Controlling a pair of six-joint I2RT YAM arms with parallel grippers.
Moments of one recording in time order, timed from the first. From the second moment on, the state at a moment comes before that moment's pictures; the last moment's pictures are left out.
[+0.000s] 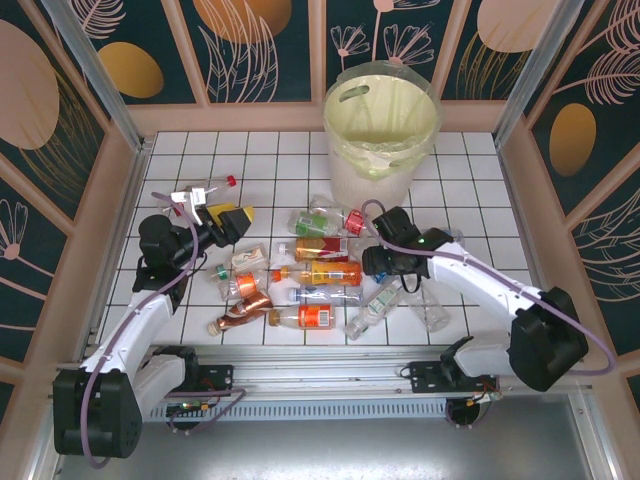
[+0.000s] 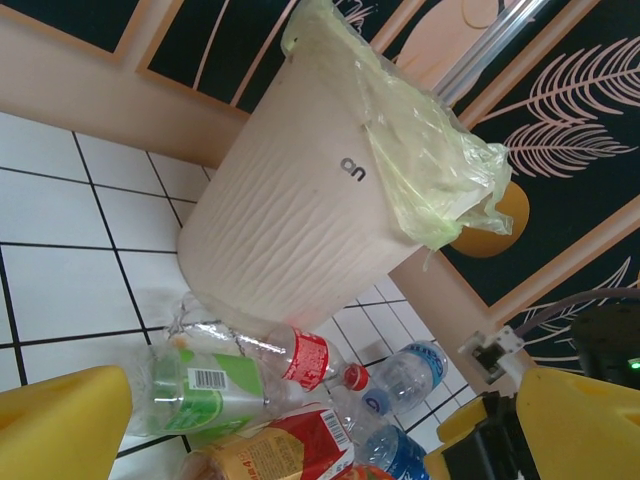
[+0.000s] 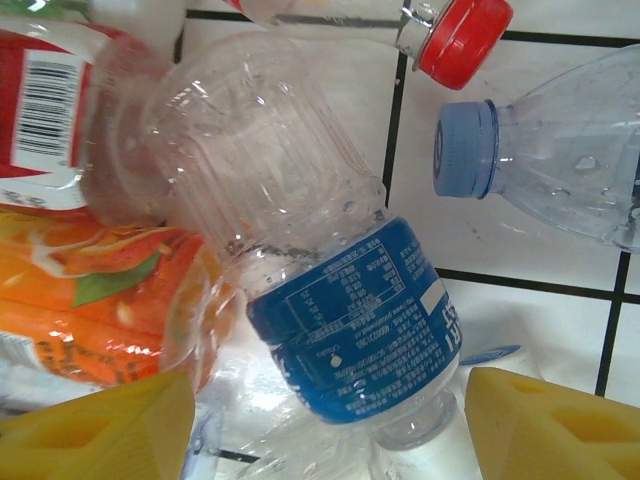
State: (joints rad) left arm -0.08 0.98 0.49 0.44 0.73 -0.66; right arm 0.63 1.32 0.88 -0.71 0.08 0.47
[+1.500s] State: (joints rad) left arm -0.16 1.06 0.55 0.38 0.70 -0.65; right arm 0.58 1.59 0.95 -0.63 0.06 0.25
